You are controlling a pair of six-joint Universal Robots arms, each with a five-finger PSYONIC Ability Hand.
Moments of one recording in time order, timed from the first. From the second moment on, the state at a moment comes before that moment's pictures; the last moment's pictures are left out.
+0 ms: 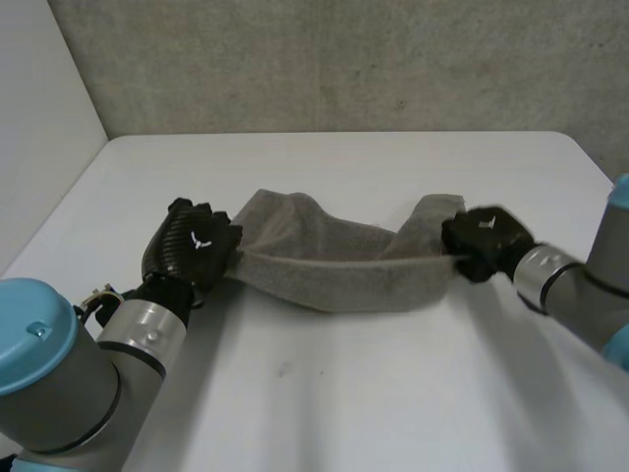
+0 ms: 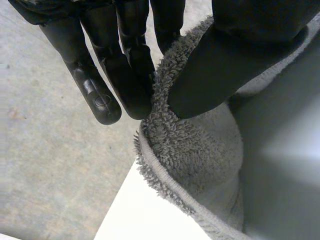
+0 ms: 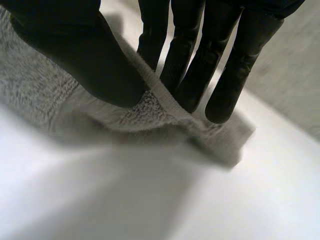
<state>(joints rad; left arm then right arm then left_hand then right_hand) 4.20 -1.76 -1.94 3.68 -1.57 3.87 1.75 -1.05 1.50 -0.10 1.16 2.72 1.17 1.21 1.22 1.22 1.03 0.97 1.18 1.18 1.19 0.97</state>
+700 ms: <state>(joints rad) 4.29 -1.92 -1.23 2.99 -1.53 3.88 1.82 -1.17 0.93 0.57 1.33 2.41 1.17 1.21 1.22 1.22 1.03 0.97 1.18 1.19 1.19 0.98</state>
